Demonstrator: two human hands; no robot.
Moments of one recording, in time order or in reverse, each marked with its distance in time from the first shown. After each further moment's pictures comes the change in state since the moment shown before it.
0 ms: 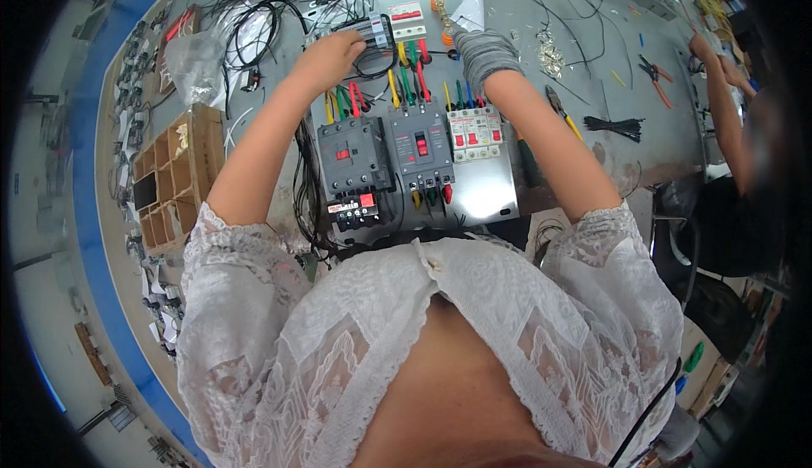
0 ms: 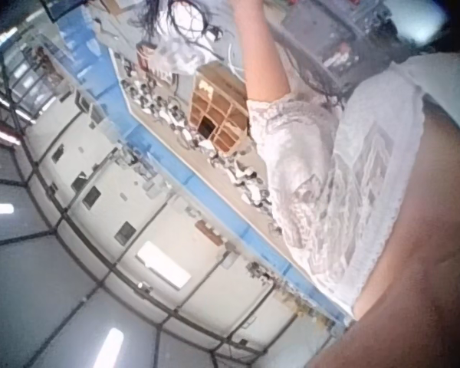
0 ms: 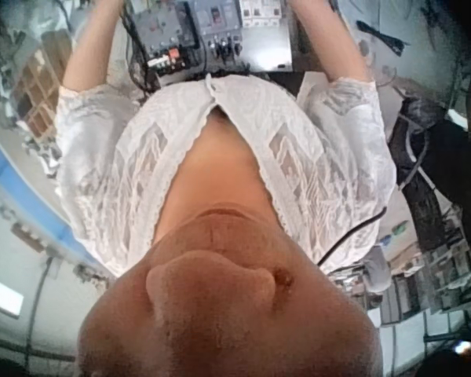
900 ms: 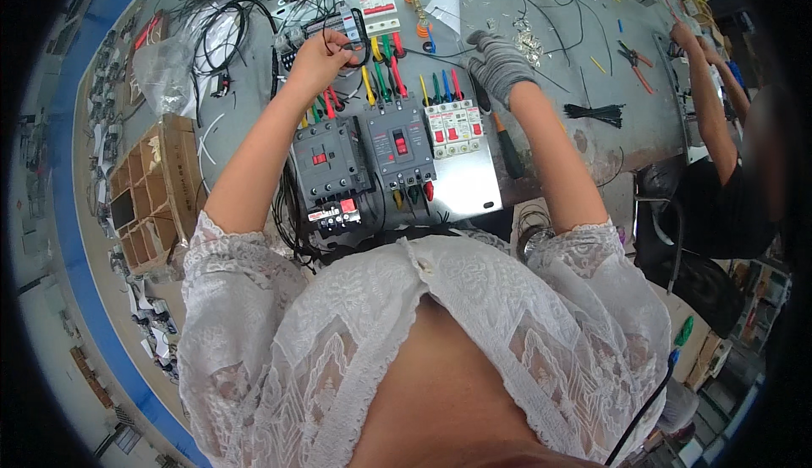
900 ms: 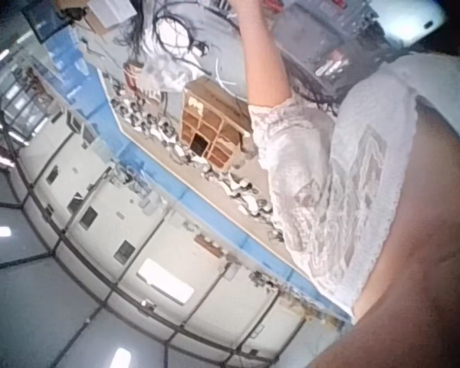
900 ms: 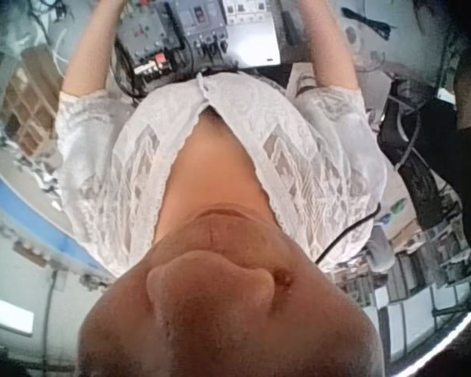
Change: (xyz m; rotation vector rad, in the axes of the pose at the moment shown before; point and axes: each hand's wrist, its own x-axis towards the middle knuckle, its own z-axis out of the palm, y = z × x) left_hand 0.005 0.011 0.044 -0.885 0.024 -0.321; right_hand -0.022 0.073 0.058 0.290 0.279 -0.019
